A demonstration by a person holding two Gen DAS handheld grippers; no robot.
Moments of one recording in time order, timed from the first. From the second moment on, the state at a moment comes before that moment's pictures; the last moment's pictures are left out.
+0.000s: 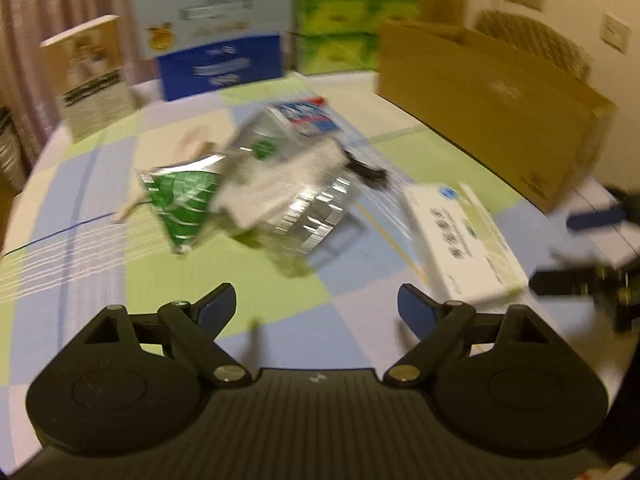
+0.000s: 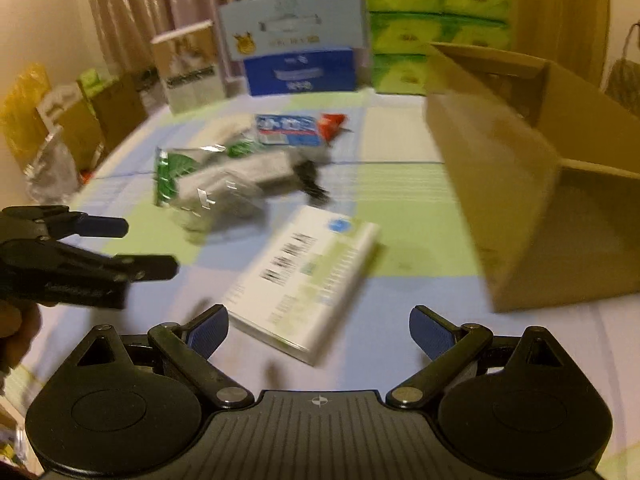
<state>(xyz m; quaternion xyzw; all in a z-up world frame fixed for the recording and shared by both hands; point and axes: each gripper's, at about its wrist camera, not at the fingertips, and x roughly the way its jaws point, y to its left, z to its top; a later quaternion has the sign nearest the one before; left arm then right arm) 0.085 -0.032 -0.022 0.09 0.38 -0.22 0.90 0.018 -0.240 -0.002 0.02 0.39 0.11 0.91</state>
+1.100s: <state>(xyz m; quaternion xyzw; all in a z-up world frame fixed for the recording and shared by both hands) 0.161 -0.055 -0.039 -0.12 0.41 -0.11 0.90 0.103 -0.250 -0.034 -0.04 0.39 0.06 0.92</state>
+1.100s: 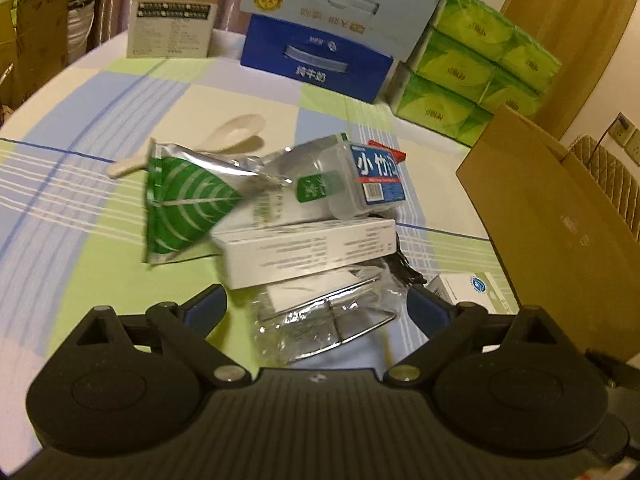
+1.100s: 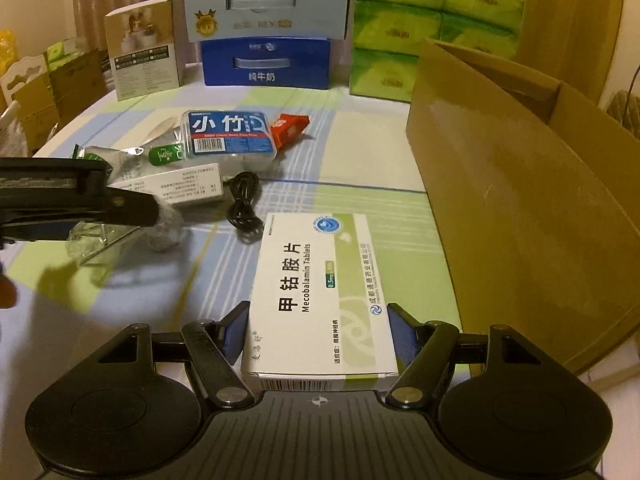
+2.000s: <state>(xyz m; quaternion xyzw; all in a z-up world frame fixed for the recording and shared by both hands) 0.050 -0.018 -0.024 -0.05 0.41 -0.13 0.90 0.030 -0.231 -0.029 -0.05 0.41 0.09 0.91</state>
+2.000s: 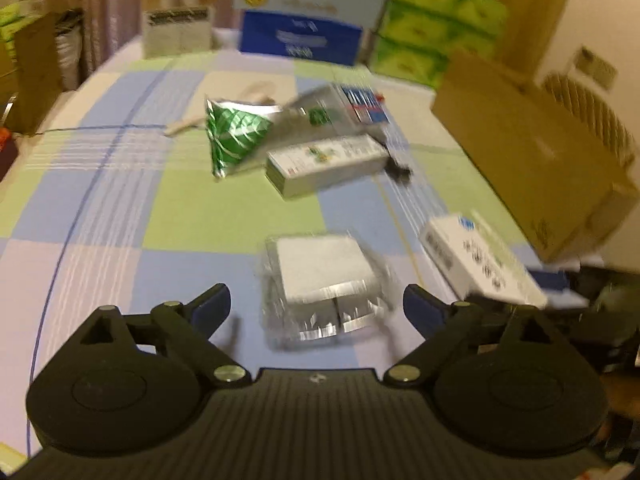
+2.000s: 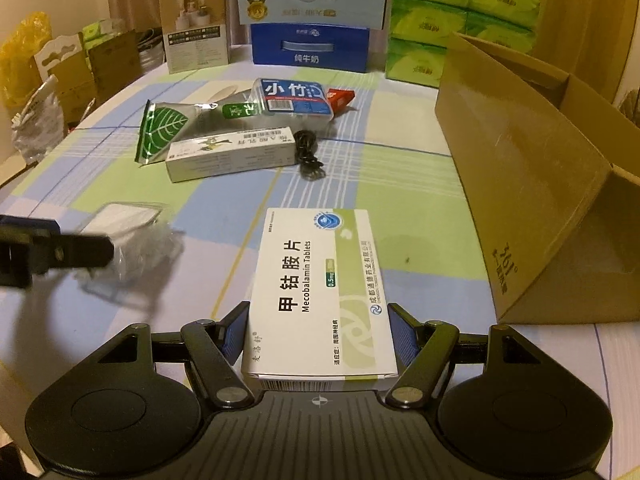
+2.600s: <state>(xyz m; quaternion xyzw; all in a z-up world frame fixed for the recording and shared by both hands) 0.033 -0.060 -0.045 -0.01 0.39 -0.11 0.91 0.034 -0.242 -0.036 -0.05 0.42 0.08 0.90</state>
